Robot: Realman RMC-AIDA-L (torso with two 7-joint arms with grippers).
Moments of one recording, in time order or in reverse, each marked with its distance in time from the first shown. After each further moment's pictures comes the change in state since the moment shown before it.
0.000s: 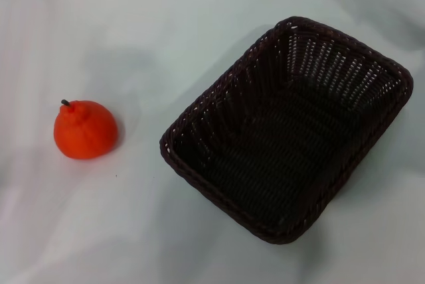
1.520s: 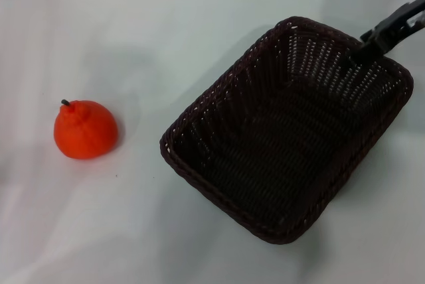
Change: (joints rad) left arm -0.006 0.001 0.003 0.000 0.000 0.011 0.005; right arm 0.215 -0.025 -0.122 -0.426 -1.406 0.387 0.839
